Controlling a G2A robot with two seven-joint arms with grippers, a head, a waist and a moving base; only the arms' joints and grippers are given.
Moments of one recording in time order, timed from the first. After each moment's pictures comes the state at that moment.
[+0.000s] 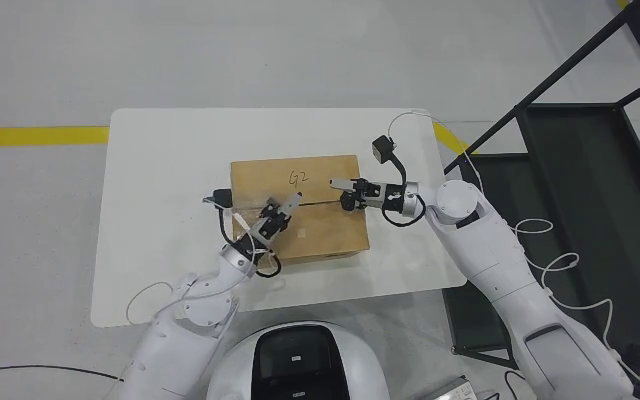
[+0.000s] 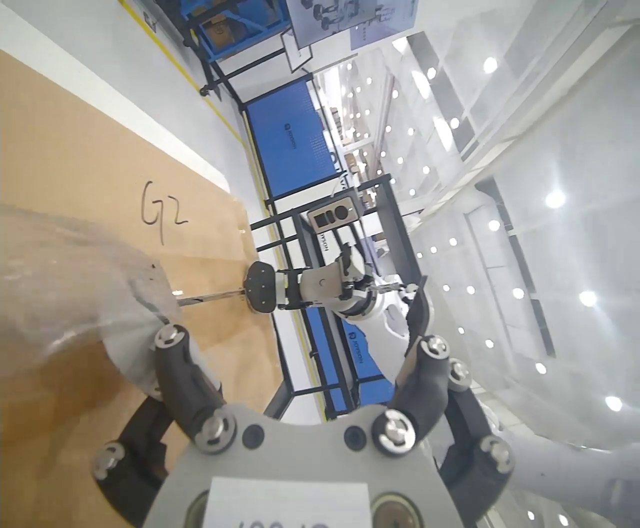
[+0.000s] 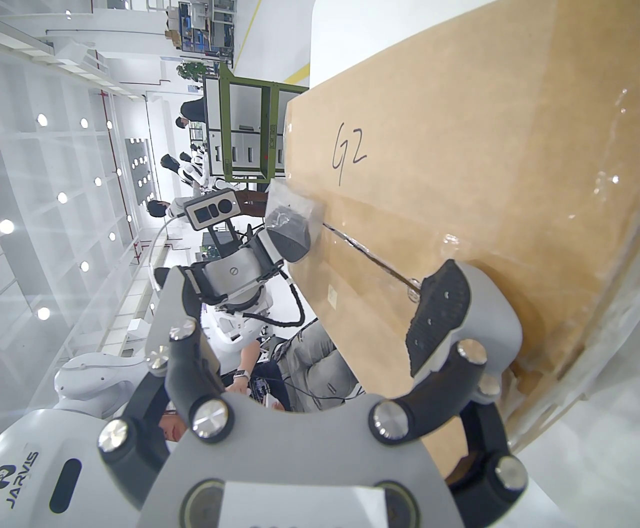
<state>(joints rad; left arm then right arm) 1.39 -1.26 -1.08 -1.65 0.13 -0.33 -0.15 -0.98 -1.06 1.09 -1.27 0.32 -0.22 0.97</state>
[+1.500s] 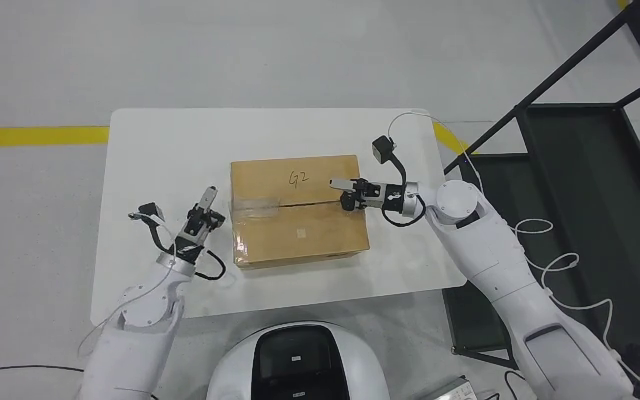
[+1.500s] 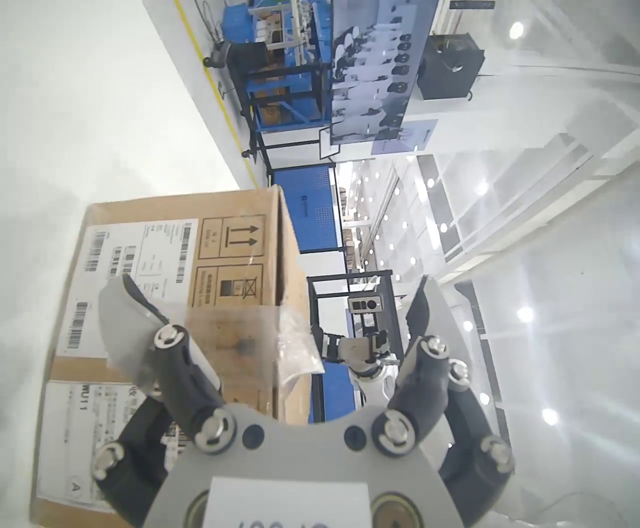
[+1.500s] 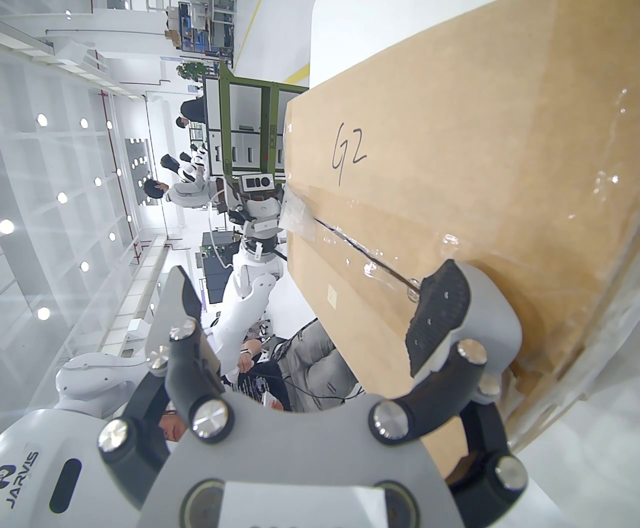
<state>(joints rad) 1.44 -1.21 -1.34 -1.48 -0.12 -0.35 -0.27 -0.98 -1.06 1.09 -1.27 0.32 -0.22 0.97</state>
